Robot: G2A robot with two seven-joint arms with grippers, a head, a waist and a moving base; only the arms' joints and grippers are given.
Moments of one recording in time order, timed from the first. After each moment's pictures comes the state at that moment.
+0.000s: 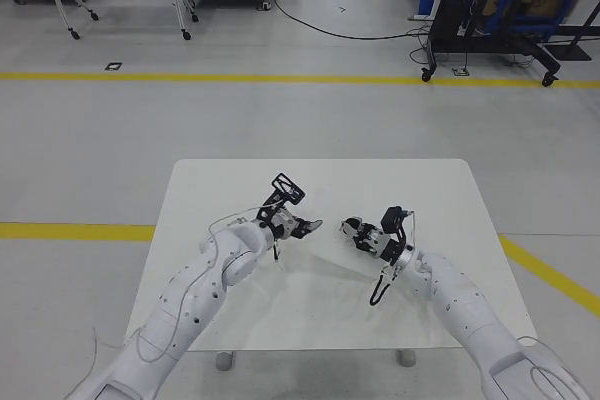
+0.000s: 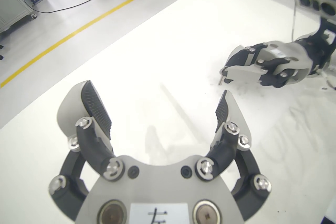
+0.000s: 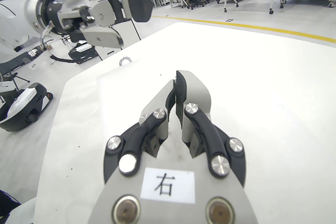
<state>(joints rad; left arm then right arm) 0.97 -1.31 -0.85 -1.28 1.23 -0.26 -0.32 -0.99 -1.27 0.98 -0.64 -1.17 -0.91 -0.56</state>
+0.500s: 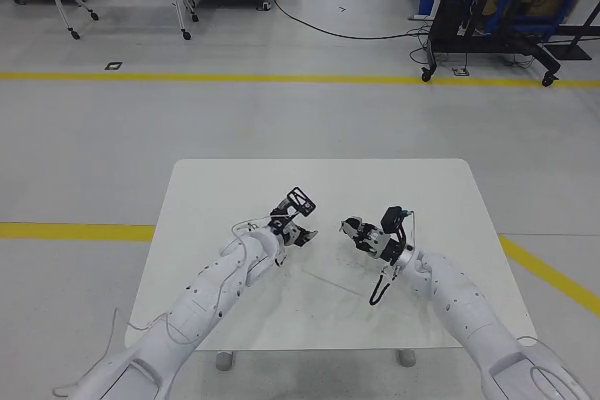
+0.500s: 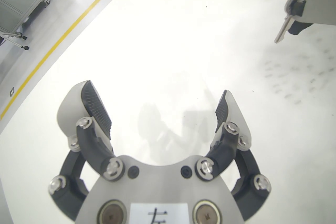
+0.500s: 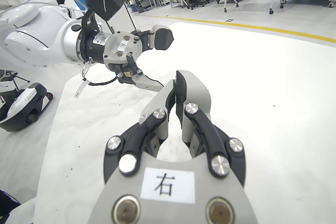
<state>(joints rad) 0.89 -1.37 -0.73 -1.05 1.34 -0.16 -0.26 -0.99 -1.27 0.98 -0.64 -1.17 -0.91 -0.56</state>
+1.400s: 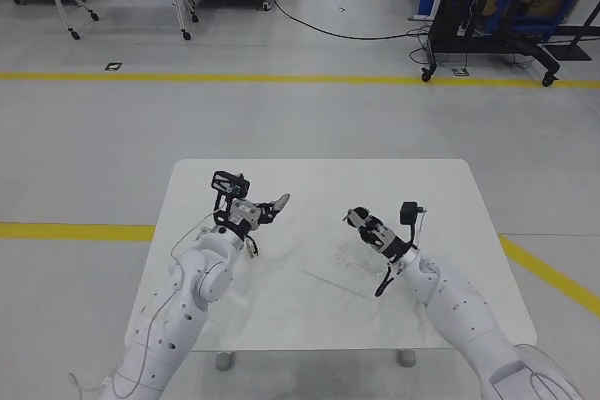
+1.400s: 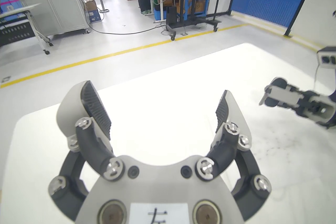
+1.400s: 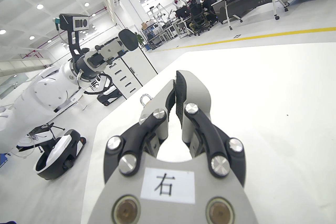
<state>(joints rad) 1.21 -1.28 -1.15 -1.46 1.08 -0.18 -0.04 -1.05 -1.28 1.04 -0.71 -0.72 -1.00 -0.38</state>
